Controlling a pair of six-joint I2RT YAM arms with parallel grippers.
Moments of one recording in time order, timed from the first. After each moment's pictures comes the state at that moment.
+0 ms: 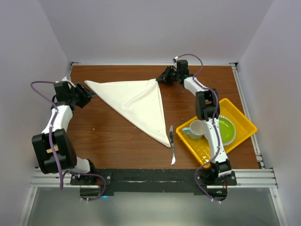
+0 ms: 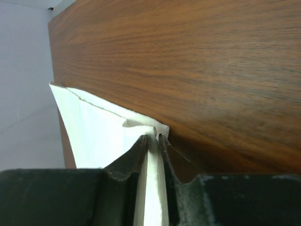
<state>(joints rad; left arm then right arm) 0.29 1.43 0.93 -0.18 0.37 -0.60 0.24 2.68 2.21 -0.11 -0.57 0.80</state>
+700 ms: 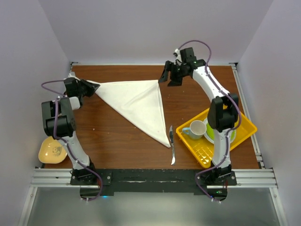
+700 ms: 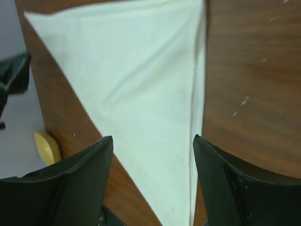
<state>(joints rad) 0.26 1.91 1.04 0.43 0.46 -0.91 0.26 2.22 2.06 -0.72 -0.45 0.54</state>
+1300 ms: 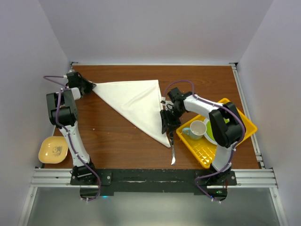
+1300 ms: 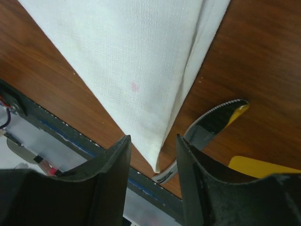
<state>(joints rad) 0.26 2.21 1.42 0.20 0.27 -0.82 0.51 1.86 1.26 -0.80 -0.46 0.28</state>
